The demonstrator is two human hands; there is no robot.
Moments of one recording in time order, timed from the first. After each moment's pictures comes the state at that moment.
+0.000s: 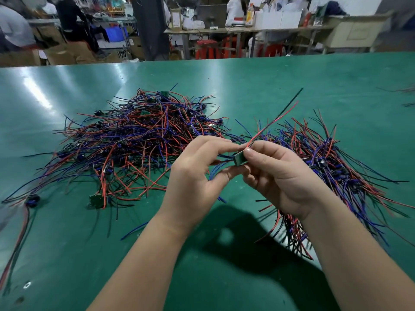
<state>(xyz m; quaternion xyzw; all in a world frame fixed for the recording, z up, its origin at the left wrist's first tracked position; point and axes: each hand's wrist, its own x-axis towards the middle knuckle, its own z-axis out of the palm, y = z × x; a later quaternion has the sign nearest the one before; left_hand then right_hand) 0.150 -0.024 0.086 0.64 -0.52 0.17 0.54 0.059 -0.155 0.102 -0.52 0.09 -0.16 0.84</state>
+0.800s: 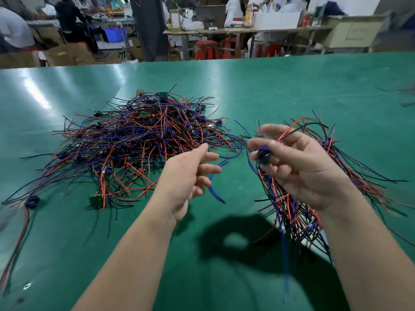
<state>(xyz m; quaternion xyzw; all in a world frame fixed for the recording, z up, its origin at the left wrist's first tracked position) 0.159 -0.026 0.096 0.65 -0.13 -0.29 0.69 0.045 -0.178 0.112 -0.50 0.06 -0.20 0.84</state>
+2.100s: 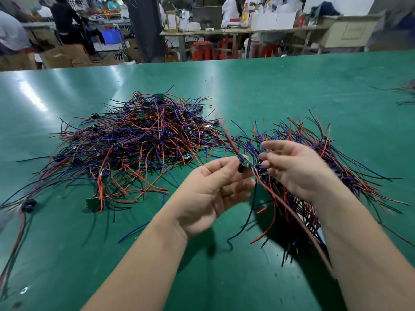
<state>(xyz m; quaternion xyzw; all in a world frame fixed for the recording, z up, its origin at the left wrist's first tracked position) 0.133 -0.035 0.092 0.40 -0.18 -0.51 0.74 0.054 -0.203 0.089 -0.56 0.26 -0.23 0.75</state>
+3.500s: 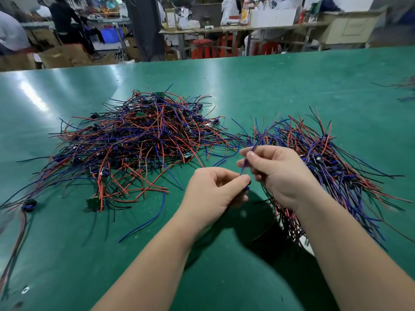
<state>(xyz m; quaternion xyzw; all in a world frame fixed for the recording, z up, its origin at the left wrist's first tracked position) 0.130 -0.044 0.071 0.67 -0.28 -0.29 0.63 0.067 -0.171 0.085 -0.64 0.22 -0.22 0.71</state>
